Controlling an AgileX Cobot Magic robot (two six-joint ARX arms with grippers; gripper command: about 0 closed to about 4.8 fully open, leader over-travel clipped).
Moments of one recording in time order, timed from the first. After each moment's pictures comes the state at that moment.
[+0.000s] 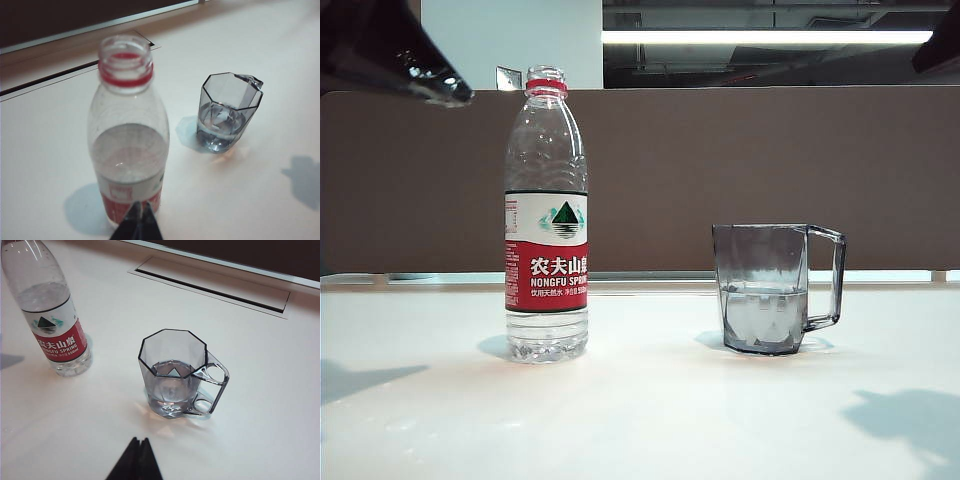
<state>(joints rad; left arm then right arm) -0.57 0.74 0.50 -0.08 0.15 0.00 0.81 0.42 0.49 -0.44 0.31 0.08</state>
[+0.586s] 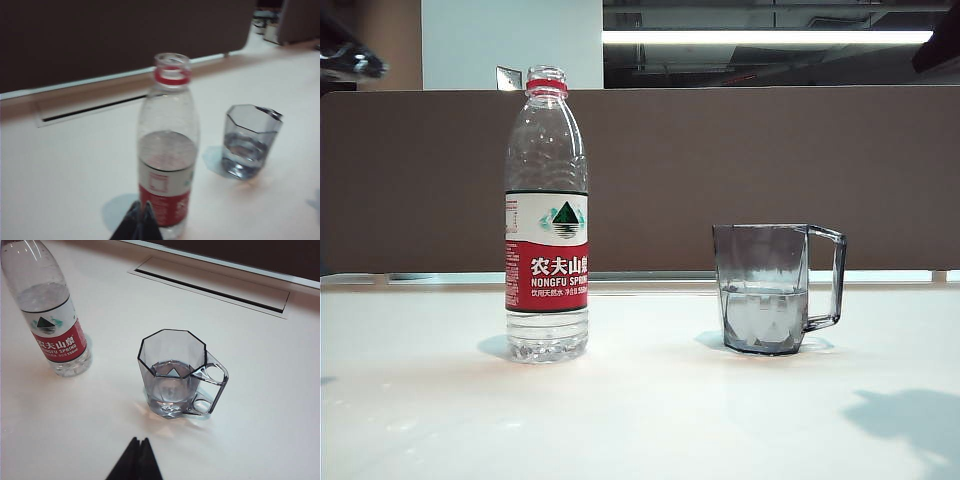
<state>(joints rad) -0.57 0.35 0.27 -0.02 0.00 -0.02 0.81 0.42 0.49 -0.44 0.31 0.08</state>
